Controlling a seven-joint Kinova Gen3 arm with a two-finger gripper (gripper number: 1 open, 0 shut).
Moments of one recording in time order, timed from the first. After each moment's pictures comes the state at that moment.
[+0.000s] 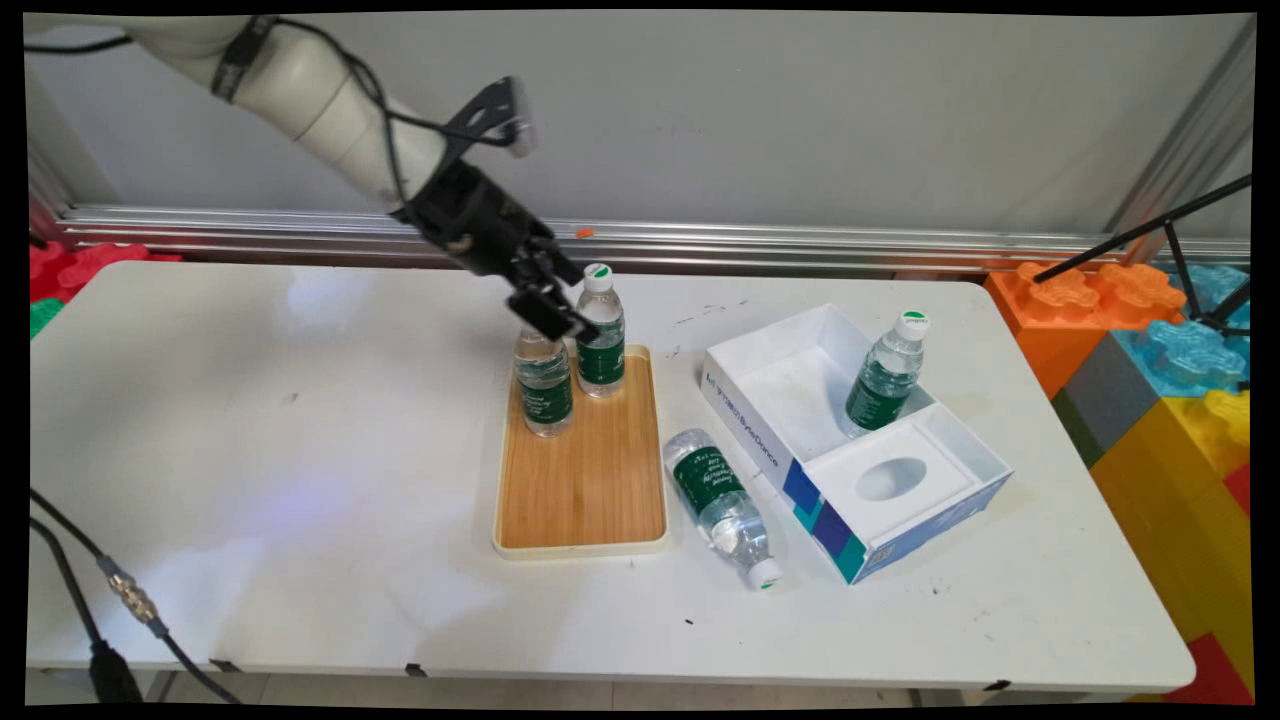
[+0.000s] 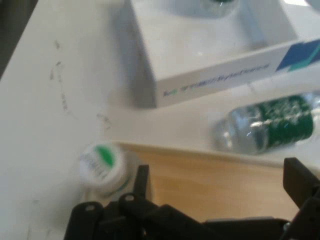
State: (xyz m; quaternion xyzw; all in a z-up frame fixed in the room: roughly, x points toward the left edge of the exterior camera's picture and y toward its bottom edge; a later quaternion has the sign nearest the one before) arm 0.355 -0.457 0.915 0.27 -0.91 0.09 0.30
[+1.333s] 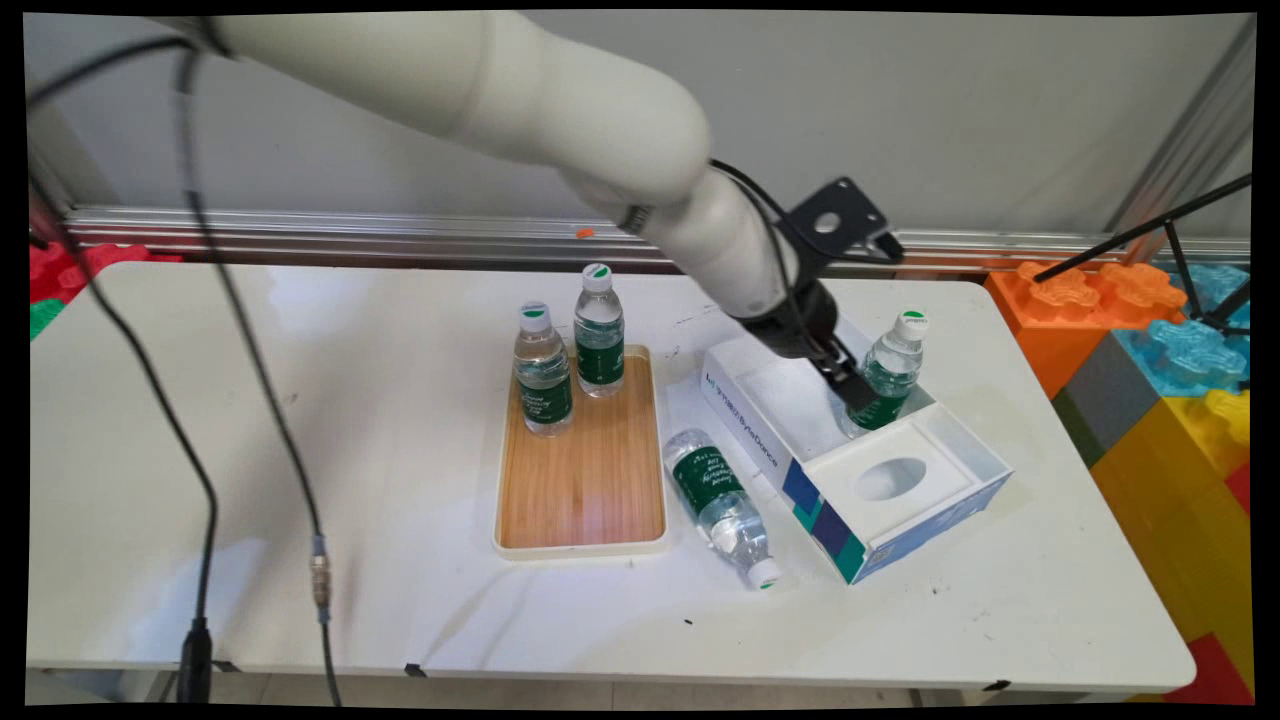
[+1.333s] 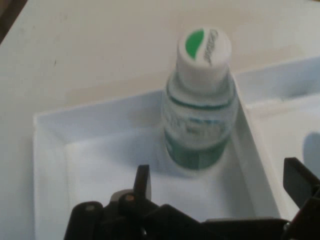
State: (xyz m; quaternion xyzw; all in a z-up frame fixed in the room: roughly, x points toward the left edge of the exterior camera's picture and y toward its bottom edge) arm 0.091 -0.518 0.837 0.29 -0.89 0.13 0.31
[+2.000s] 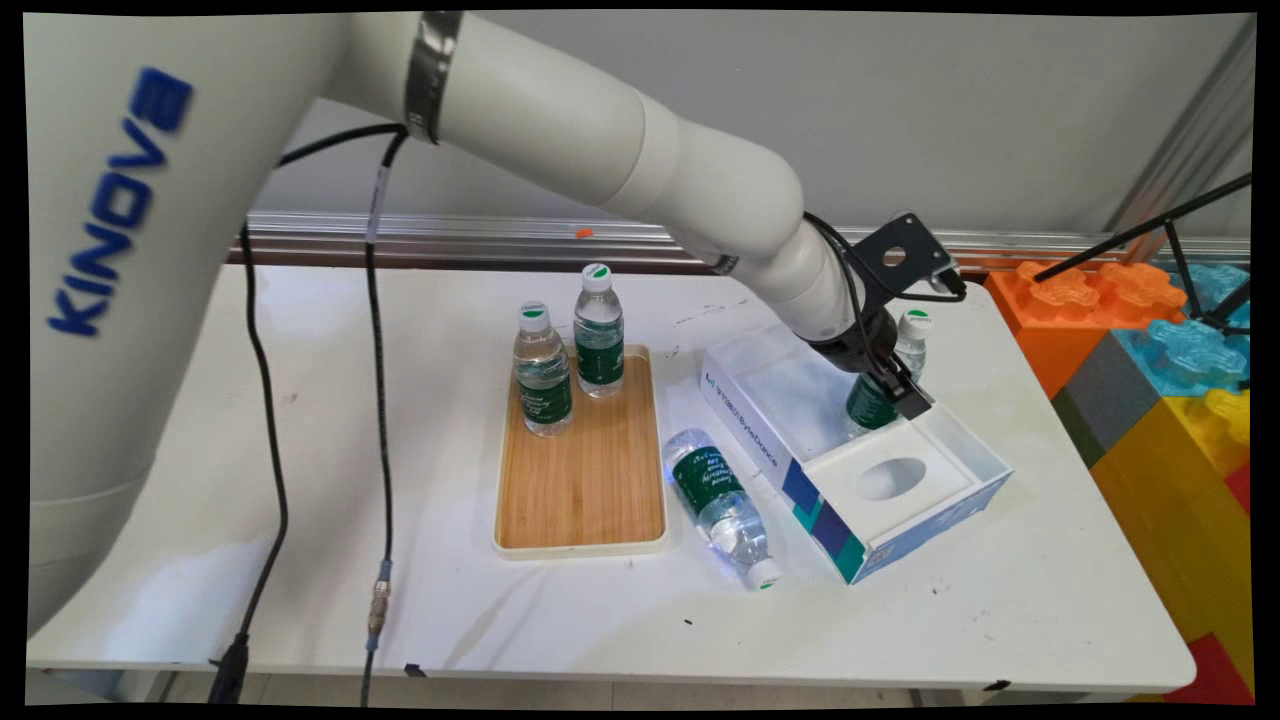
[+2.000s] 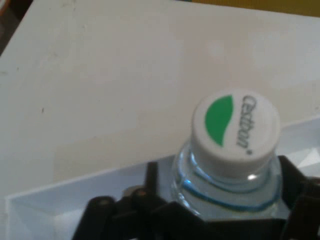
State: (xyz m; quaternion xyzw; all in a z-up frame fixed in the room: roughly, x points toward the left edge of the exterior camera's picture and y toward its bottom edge) arm 0.037 -0.561 0.790 0.27 -0.89 0.15 0.32
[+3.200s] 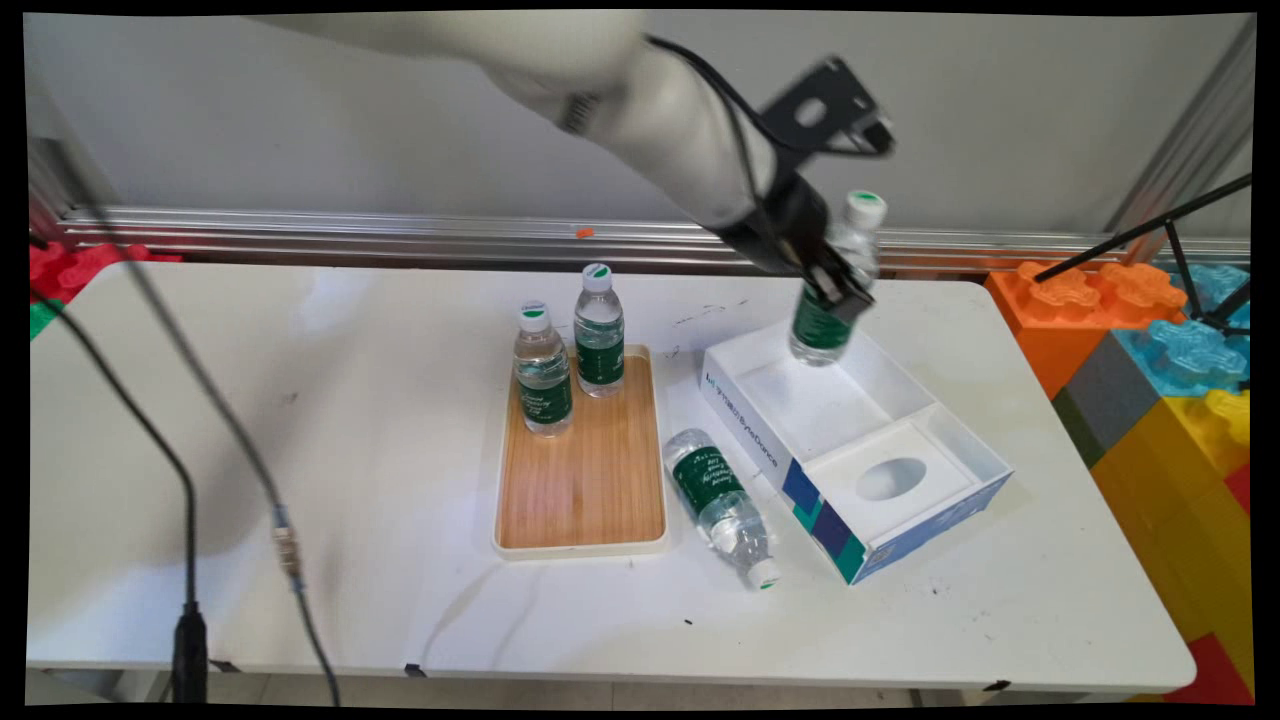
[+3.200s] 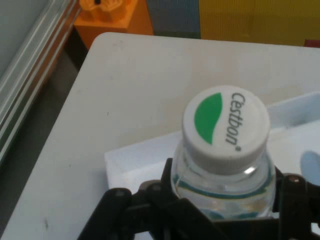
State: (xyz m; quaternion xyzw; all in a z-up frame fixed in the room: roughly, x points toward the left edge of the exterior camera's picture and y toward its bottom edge) arm 0.137 -0.498 0.928 0.25 -0.89 0.18 0.35
